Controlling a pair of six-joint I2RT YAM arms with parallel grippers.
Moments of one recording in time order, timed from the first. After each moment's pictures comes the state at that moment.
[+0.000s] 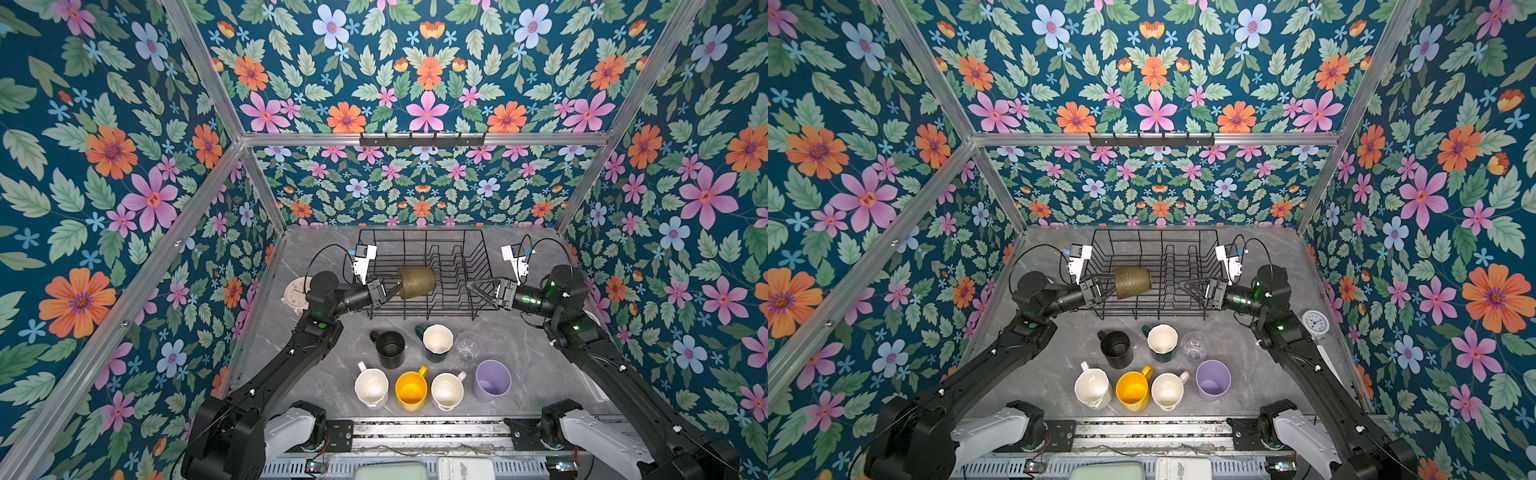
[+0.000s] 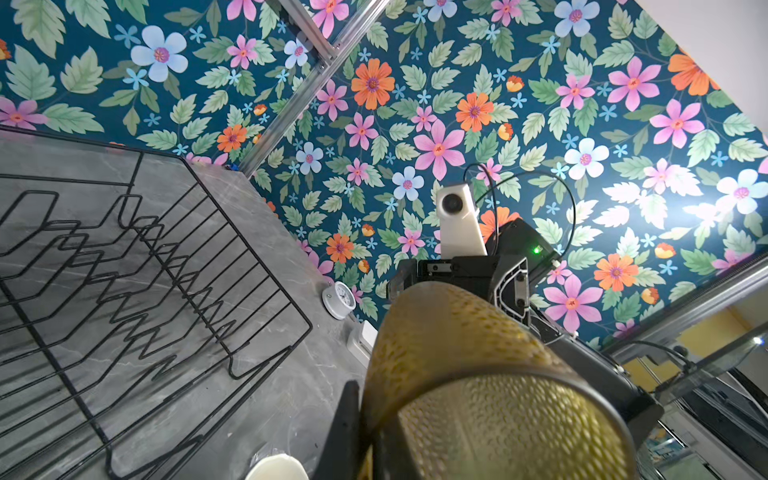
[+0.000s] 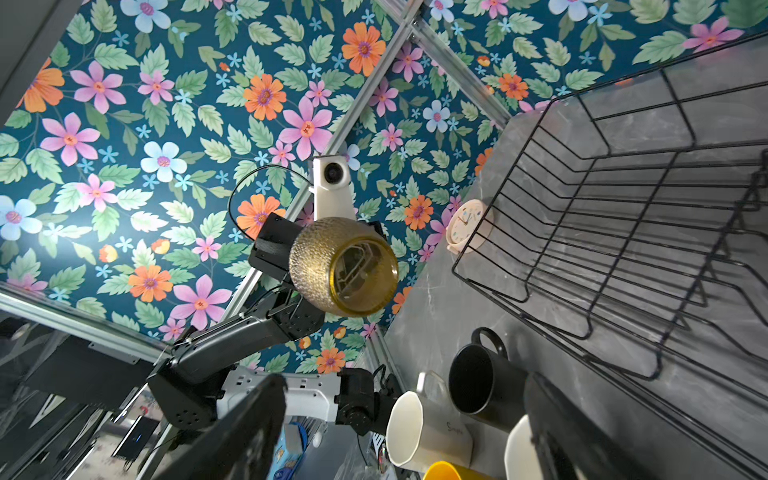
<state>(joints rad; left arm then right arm) -0.41 1.13 0.66 0.59 0.83 -0.87 0.31 0.98 0.79 0.13 -0.89 0.82</state>
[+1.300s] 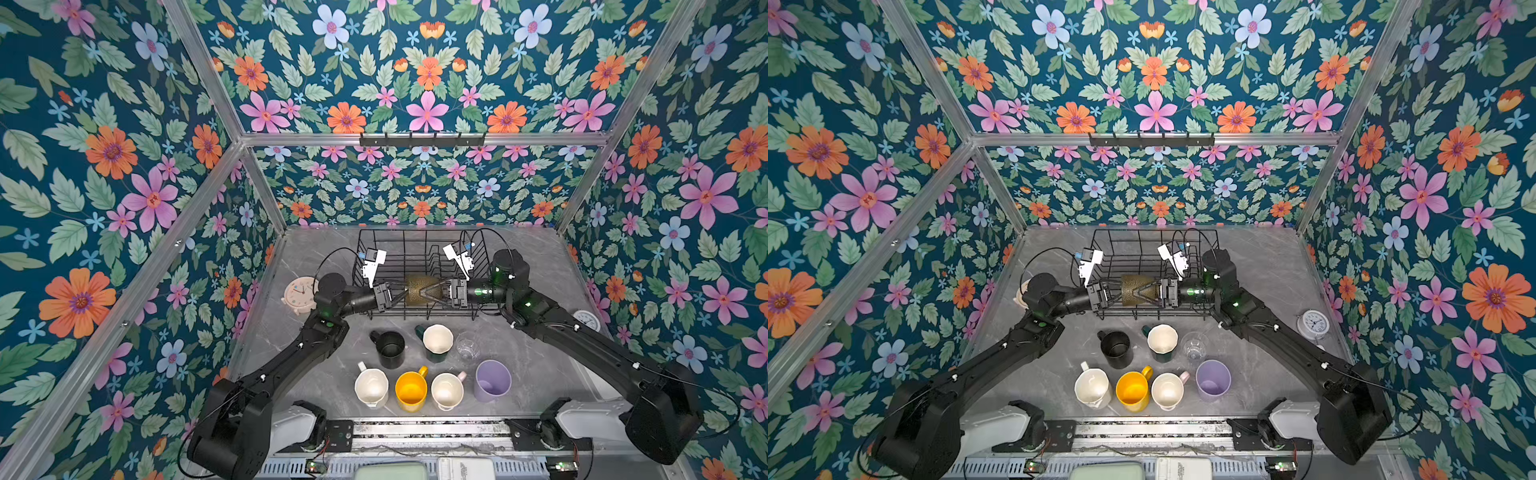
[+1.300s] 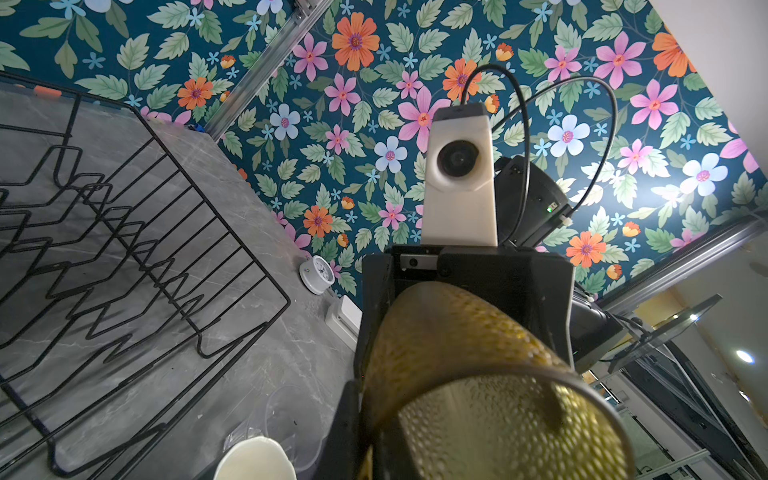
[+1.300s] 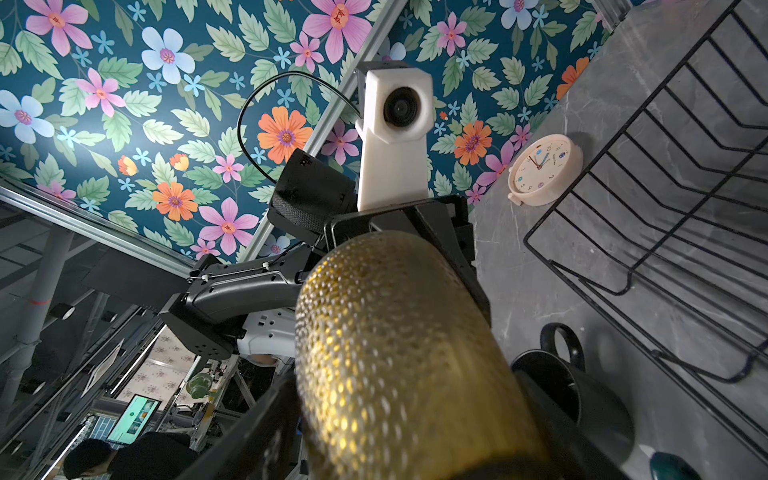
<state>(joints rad) -0.44 1.21 0.64 0.69 0.90 -0.93 0.59 1.30 0.98 0.16 -0.88 0.77</state>
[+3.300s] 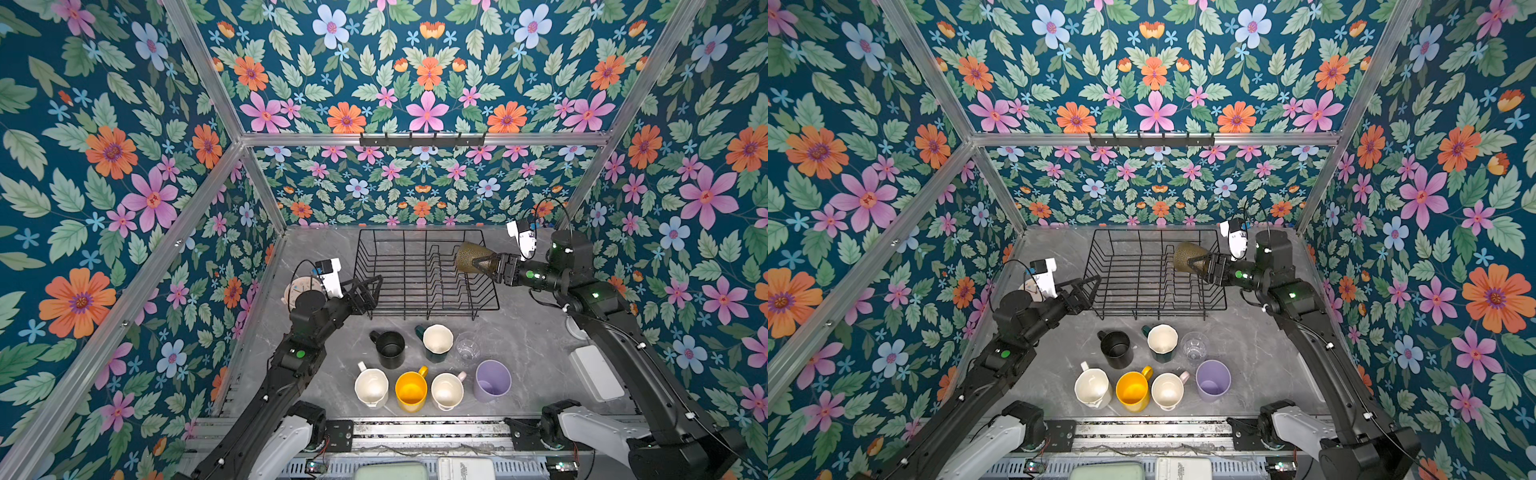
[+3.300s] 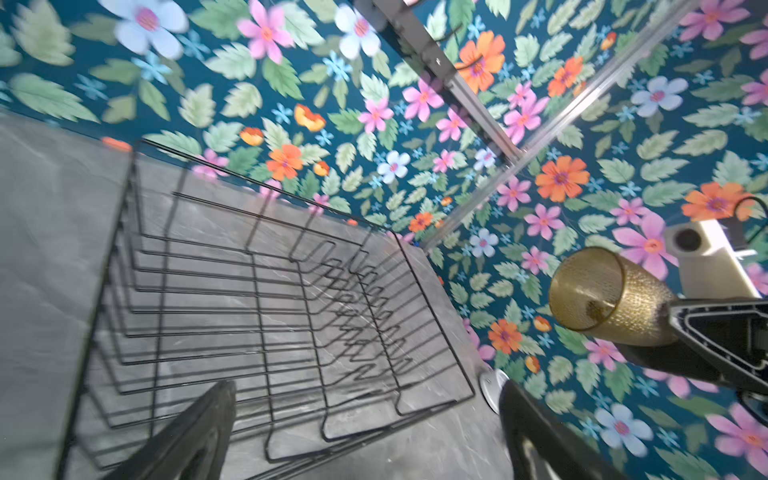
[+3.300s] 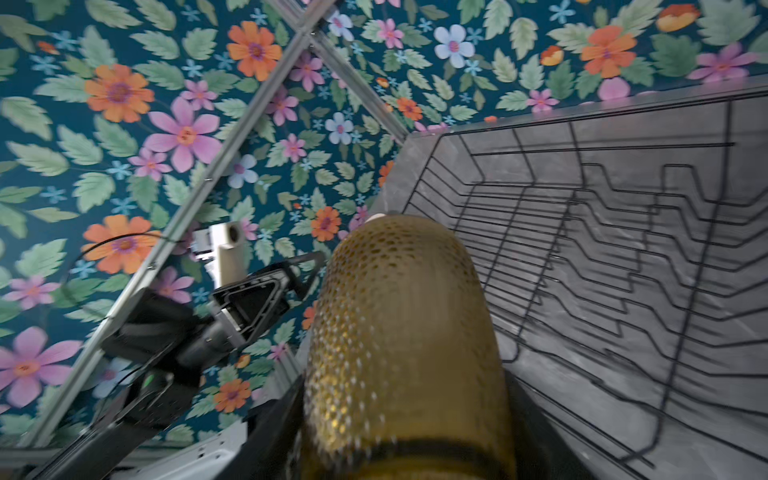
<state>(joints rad) -0.37 0.76 0.58 0.08 0.17 -0.62 0.26 1.15 1.26 -0.55 -0.60 0.44</state>
